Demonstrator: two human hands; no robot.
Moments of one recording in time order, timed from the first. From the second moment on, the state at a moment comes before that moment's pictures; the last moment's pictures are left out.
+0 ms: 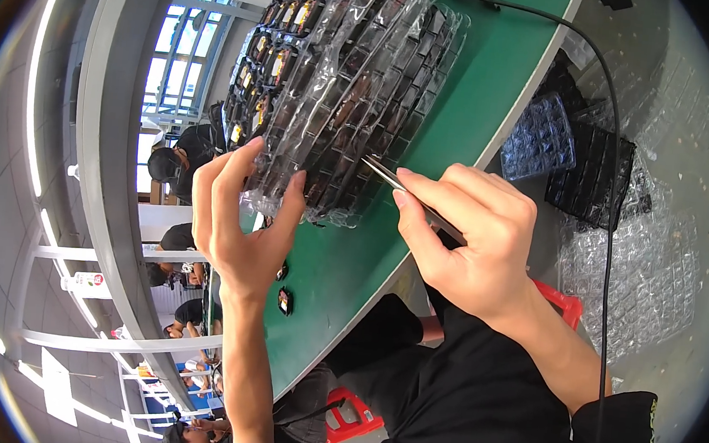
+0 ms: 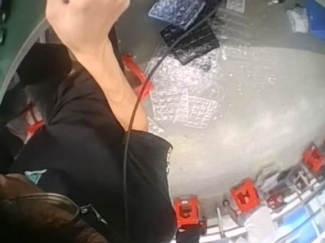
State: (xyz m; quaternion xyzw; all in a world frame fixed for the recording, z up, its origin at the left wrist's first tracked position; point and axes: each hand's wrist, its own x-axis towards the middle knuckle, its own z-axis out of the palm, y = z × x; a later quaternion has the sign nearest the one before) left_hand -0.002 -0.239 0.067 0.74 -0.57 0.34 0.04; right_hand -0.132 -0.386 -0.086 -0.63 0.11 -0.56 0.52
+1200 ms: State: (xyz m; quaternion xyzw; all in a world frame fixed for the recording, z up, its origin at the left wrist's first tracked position) left_hand -0.006 -0.245 0.068 0.74 -0.57 0.35 -0.01; right_hand -0.128 -0.378 -0.088 -0.70 0.13 -0.57 0.41
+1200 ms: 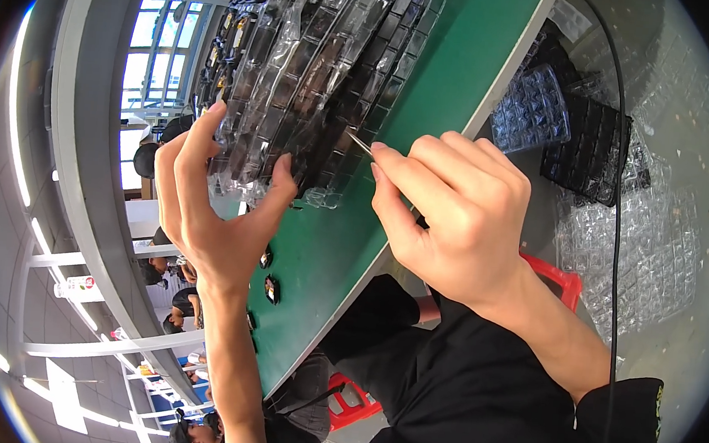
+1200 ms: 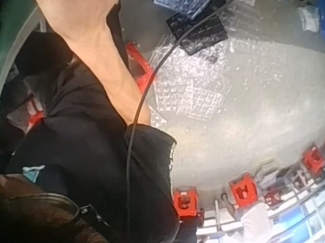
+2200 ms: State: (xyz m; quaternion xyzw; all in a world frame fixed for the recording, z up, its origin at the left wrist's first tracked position) left_hand -0.010 -0.241 0.046 0.75 -0.53 0.38 -0.10; right_hand -0.156 -0.384 -0.112 -0.62 0.14 -0.57 0.52
